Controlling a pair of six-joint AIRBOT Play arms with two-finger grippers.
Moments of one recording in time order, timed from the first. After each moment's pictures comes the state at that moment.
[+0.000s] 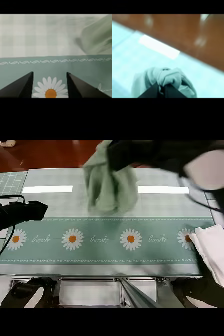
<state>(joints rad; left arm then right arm) -0.13 -0.60 0.86 1.45 -1.05 -1.67 0.71 -1.27 1.62 -1.54 0.77 1.68</state>
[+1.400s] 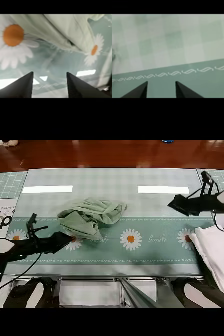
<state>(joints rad) 0.16 -0.64 0.29 0.69 -1.09 -1.40 -0.16 -1.13 0.88 -1.09 0.96 1.54</state>
